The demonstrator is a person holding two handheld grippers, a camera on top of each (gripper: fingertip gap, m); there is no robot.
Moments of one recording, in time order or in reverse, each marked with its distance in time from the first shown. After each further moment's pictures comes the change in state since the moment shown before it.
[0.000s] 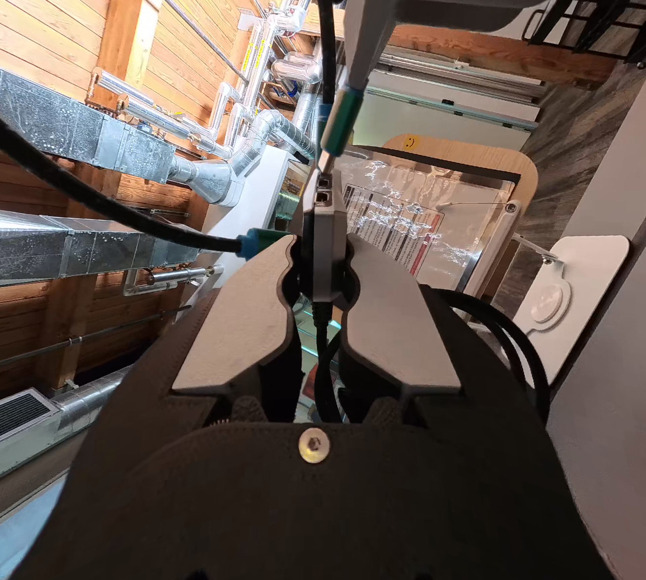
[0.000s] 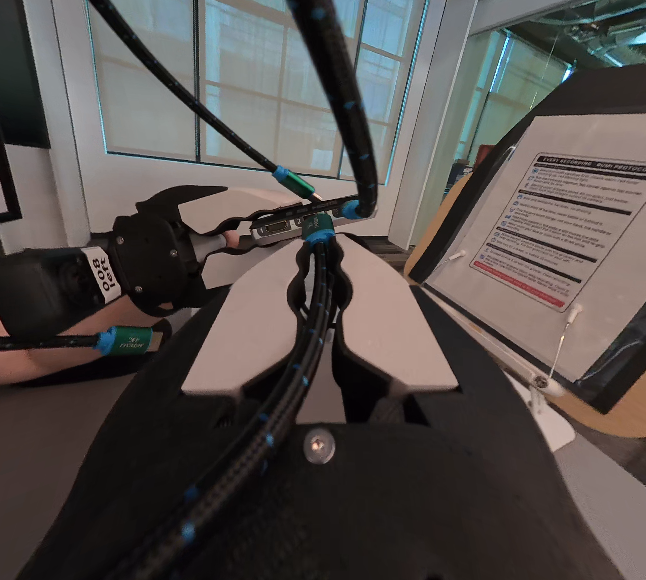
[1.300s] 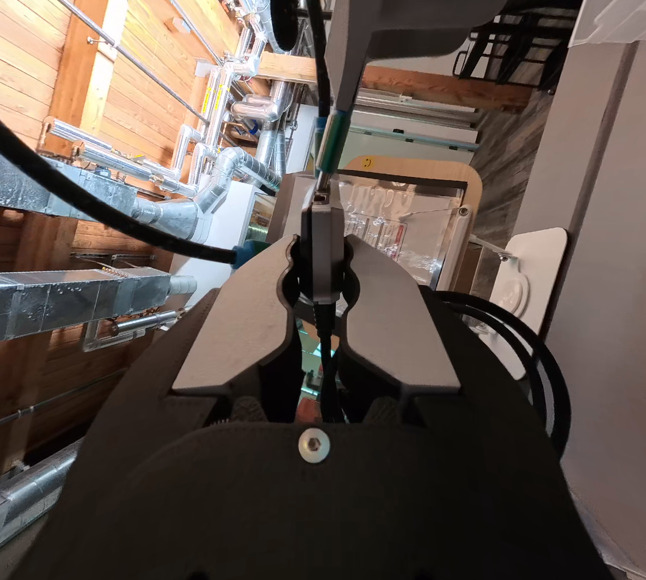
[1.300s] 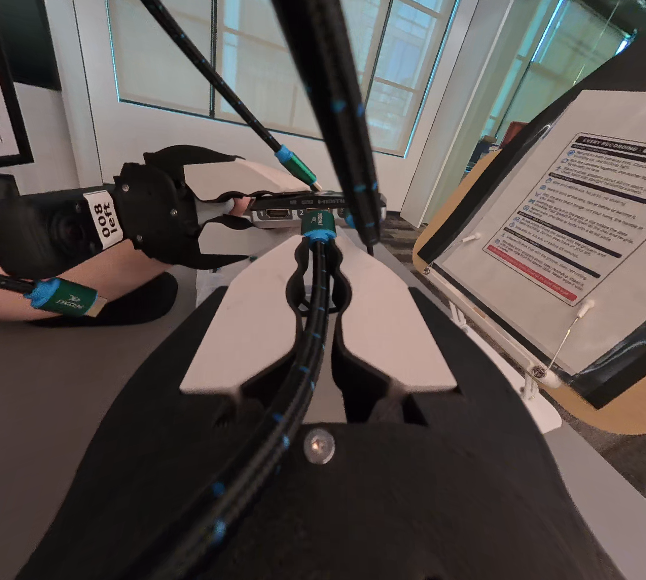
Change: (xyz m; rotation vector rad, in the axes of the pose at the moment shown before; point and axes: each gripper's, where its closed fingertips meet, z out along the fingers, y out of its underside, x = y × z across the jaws) left arm 0.017 -0.005 -0.007 0.104 0.139 0.038; right arm -0.004 0.019 -0.002 -0.111 -0.073 -0.058
